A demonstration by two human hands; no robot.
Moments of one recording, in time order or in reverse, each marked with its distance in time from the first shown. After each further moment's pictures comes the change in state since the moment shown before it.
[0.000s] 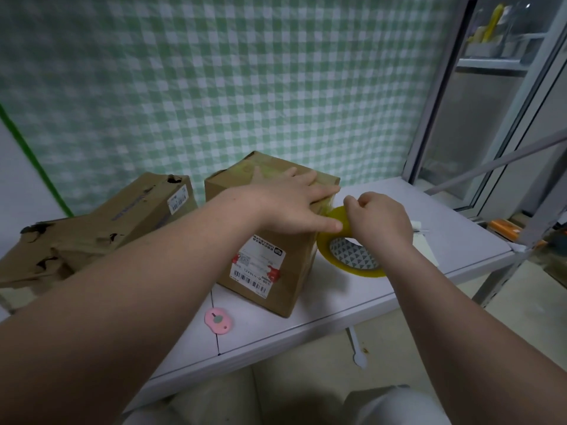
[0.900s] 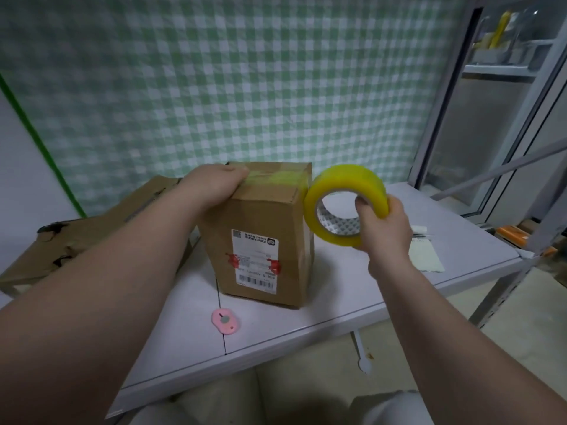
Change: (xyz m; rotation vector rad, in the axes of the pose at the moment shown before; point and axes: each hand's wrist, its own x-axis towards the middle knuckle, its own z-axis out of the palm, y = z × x) left_hand -0.026 -0.083 0.006 -0.728 0.327 -0.584; right_hand -0.009 0.007 0.021 0.730 0.150 0.206
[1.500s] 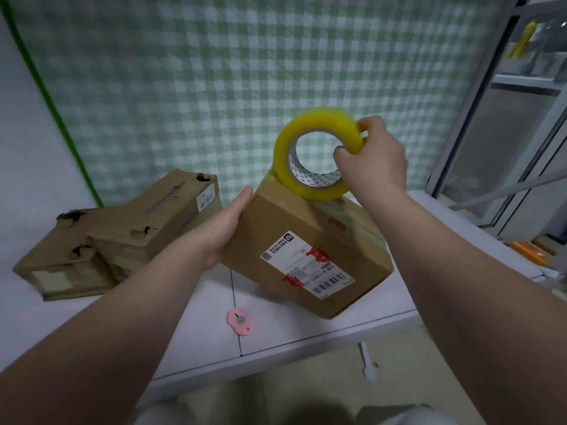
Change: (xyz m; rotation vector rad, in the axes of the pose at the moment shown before) left_hand -0.008 -0.068 0.034 -0.805 -0.326 -0.147; right_hand 0.003 -0.102 0.045 -0.409 -0.113 -0.471
